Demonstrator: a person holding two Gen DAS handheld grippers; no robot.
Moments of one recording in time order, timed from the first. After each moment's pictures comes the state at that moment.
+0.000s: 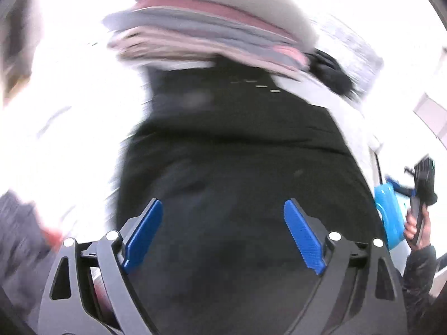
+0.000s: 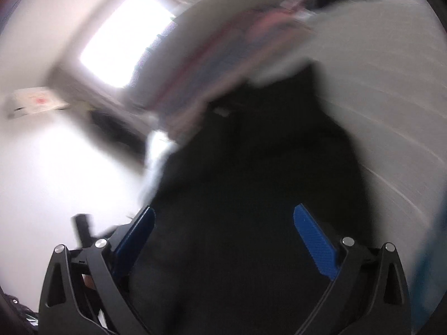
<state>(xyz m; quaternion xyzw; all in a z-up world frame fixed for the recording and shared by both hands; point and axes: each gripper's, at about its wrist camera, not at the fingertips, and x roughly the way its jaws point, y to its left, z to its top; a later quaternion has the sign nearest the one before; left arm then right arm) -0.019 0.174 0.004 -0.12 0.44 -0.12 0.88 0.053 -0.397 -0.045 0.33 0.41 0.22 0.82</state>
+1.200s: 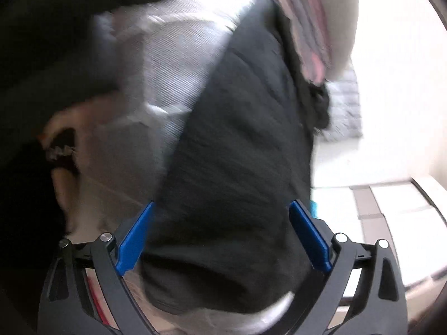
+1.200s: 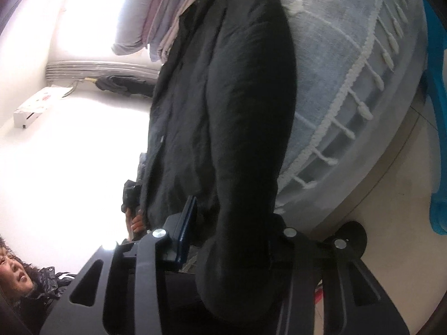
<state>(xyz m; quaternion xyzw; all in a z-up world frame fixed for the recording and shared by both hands) -0.141 0.229 -0.163 -0.46 0.50 -0.20 0.70 -0.076 -0.409 -0.170 0.39 0.54 0.34 0.66</state>
